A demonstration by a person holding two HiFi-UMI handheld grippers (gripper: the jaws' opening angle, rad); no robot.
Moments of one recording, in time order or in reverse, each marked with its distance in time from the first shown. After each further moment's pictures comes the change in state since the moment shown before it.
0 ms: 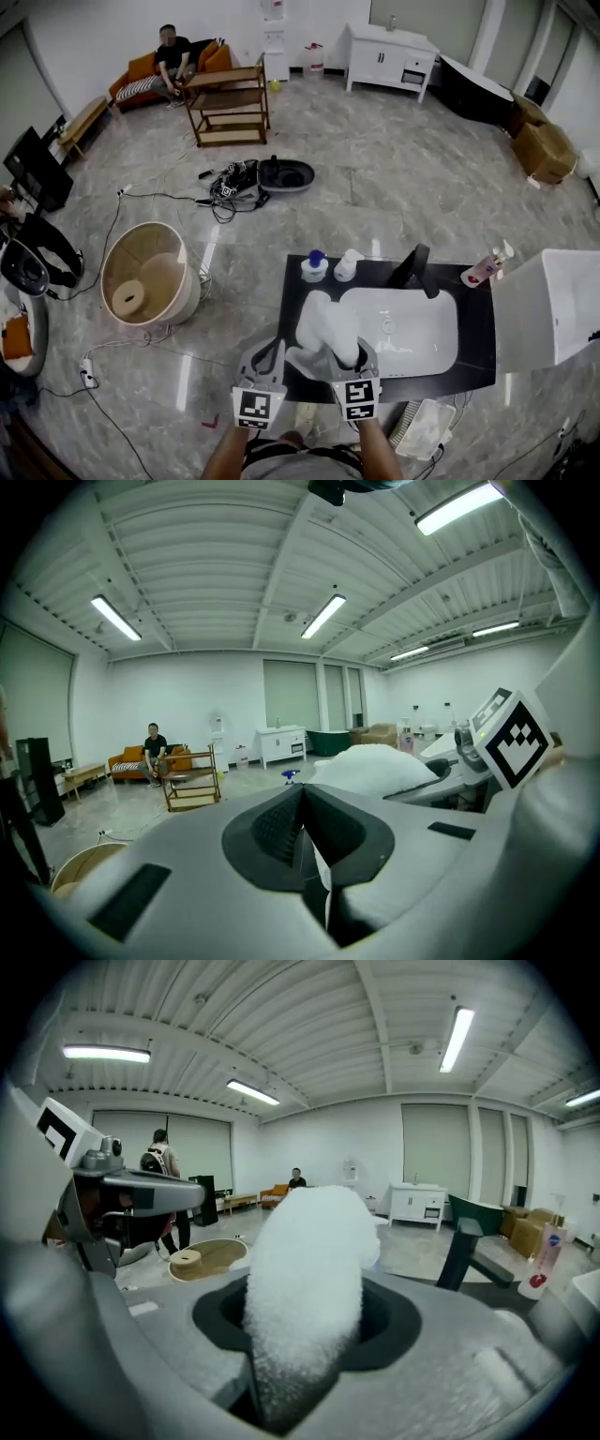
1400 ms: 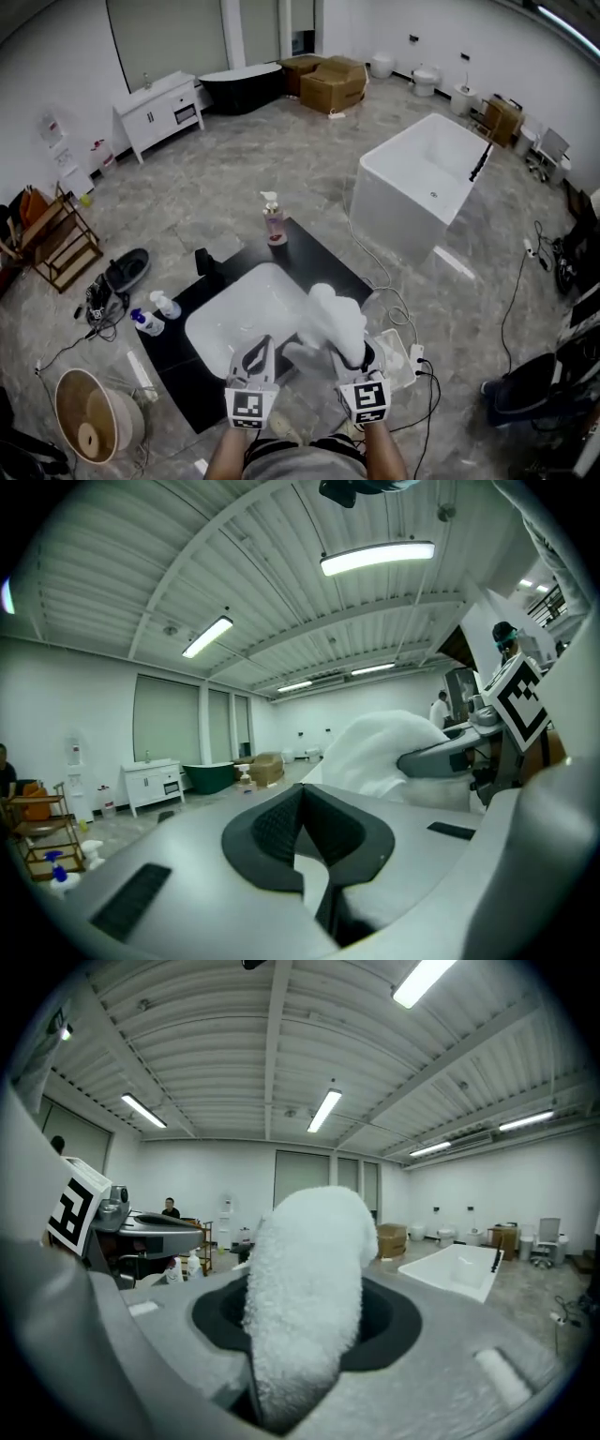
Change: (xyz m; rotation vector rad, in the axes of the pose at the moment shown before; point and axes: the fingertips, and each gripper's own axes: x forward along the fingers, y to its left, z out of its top) left arm 0.008 -0.395 0.115 0.187 -0.226 -0.689; right arm -0.416 -0.205 -0.064 0.188 -0.188 -0.776
